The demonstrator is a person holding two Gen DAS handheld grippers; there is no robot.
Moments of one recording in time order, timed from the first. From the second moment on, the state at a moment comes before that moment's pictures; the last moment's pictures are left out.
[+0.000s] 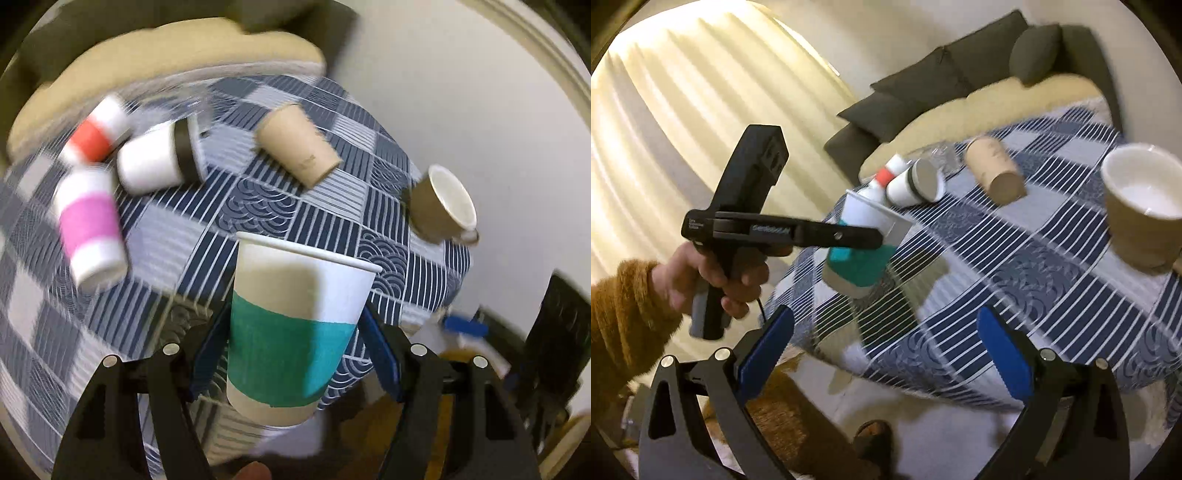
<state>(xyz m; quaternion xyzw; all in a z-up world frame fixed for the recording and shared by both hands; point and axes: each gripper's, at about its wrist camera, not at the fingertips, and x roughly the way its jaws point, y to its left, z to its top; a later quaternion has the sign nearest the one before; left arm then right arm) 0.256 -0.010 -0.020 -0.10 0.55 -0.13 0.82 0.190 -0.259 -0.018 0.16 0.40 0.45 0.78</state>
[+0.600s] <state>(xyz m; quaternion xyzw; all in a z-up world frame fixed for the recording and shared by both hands) 0.232 0.028 -0.078 -0.31 0.55 0.04 0.78 0.199 -0.250 -0.030 0.17 0.42 0.45 0.77</state>
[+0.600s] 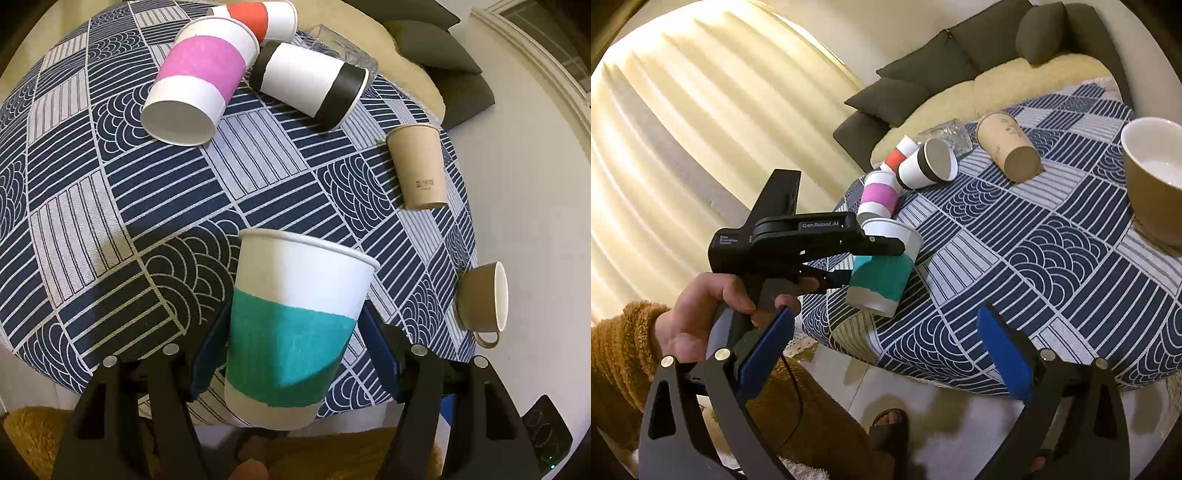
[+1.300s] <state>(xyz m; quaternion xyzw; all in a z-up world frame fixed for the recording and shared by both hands) 0.184 0.053 -0.034 -0.32 0.47 -0.02 0.83 0.215 -0.226 -0.047 0.16 0.49 0.43 0.74</state>
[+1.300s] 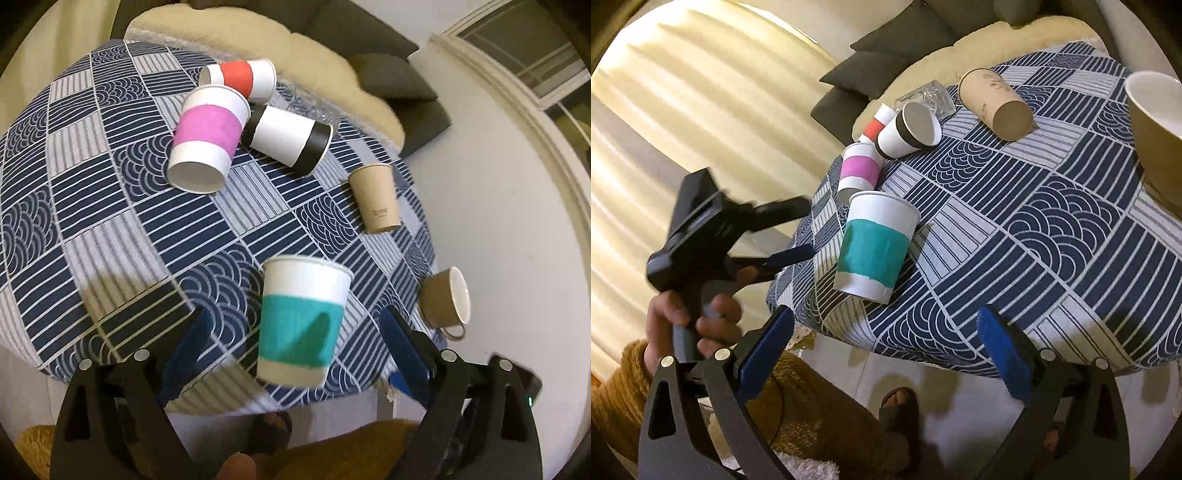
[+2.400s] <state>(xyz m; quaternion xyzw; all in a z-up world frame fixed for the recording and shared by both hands) 0.070 0.099 -0.070 -0.38 0.36 -0.11 0.85 0.274 -0.081 -0.049 0.03 0.64 0.26 0.72</state>
